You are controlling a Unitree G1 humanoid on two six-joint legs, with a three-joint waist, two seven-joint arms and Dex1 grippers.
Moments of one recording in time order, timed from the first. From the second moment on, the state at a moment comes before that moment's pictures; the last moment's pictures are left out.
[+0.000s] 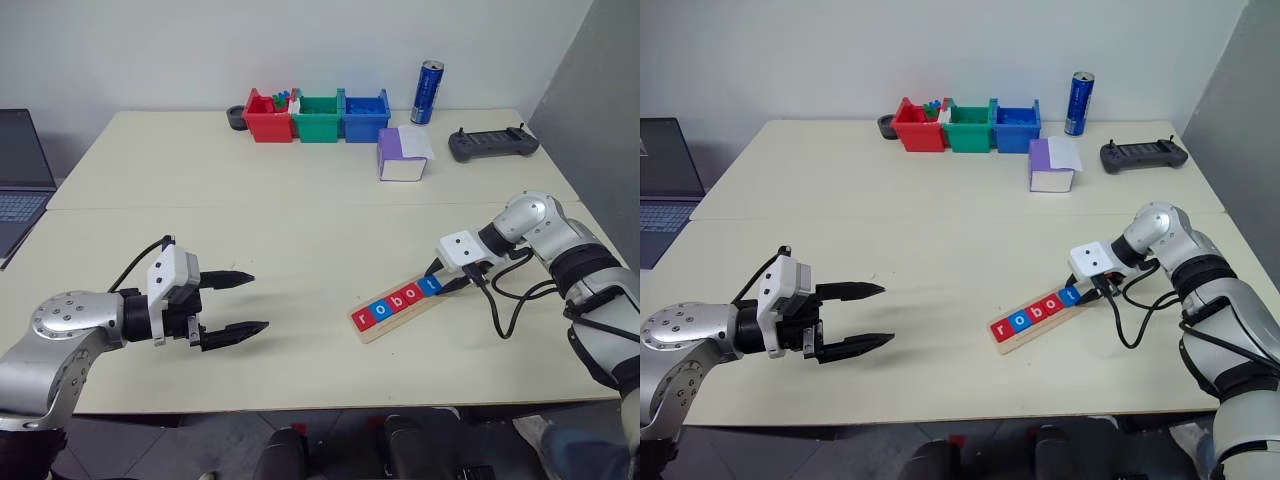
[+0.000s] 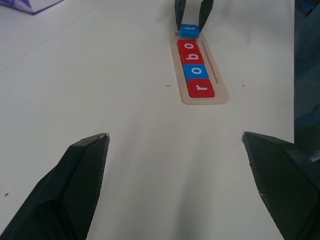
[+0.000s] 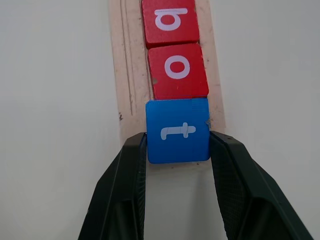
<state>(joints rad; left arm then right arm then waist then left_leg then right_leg) -0.03 0.92 0.23 -0.32 -0.59 0.46 -1.15 -1.12 -0.69 0.70 1.05 0.02 -0.58 1.53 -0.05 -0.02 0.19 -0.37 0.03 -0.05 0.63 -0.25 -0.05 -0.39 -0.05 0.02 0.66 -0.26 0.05</state>
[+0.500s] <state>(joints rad) -0.01 0.92 0.24 -0.35 -0.61 0.47 -1.13 -1.15 -0.65 0.70 1.10 -0.02 -0.60 1.53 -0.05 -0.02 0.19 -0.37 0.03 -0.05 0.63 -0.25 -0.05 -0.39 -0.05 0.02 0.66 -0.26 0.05</state>
